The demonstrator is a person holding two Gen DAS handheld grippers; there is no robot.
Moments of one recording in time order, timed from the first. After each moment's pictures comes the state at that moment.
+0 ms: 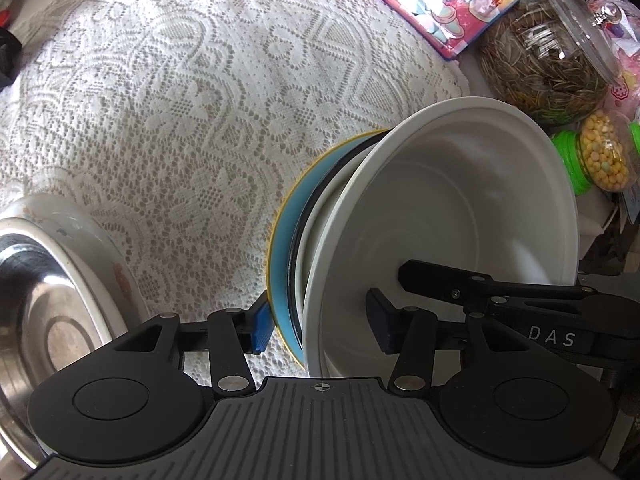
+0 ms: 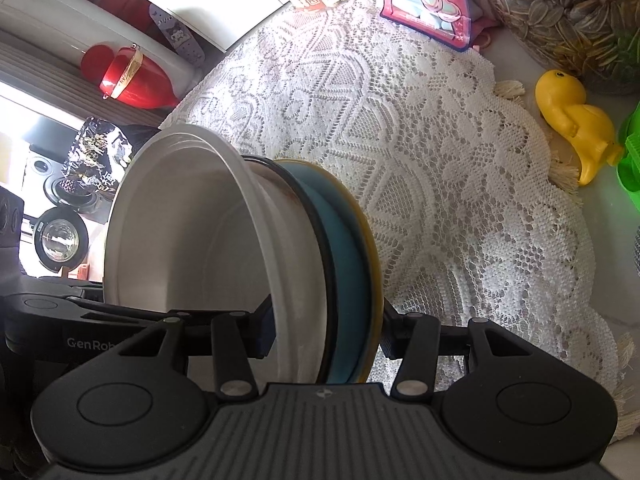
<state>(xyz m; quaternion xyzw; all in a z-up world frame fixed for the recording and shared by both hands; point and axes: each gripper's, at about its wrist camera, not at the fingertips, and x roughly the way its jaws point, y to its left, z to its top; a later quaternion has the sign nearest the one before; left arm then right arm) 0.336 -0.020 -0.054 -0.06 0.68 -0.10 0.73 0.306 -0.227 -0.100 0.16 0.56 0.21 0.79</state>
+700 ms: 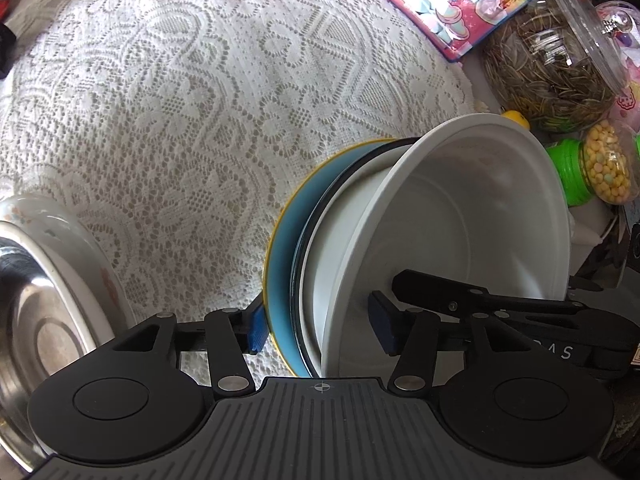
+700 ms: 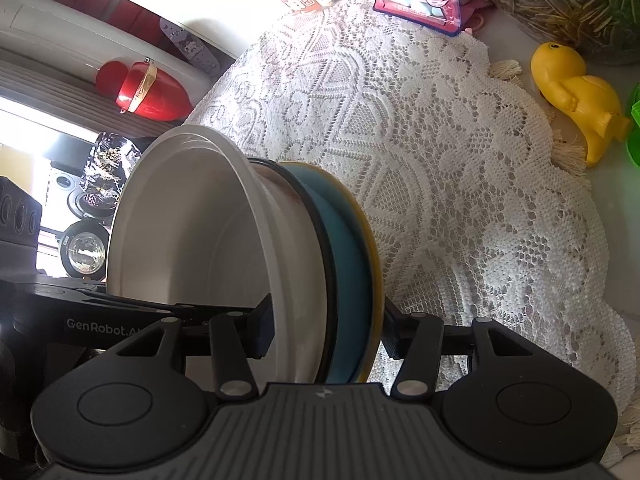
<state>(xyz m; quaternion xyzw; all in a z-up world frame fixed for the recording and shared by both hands) 0.348 -0.029 -0.060 -0.07 0.68 -0.09 0.72 0.308 -0.243 -0.108 0.20 0.55 0.23 0.78</state>
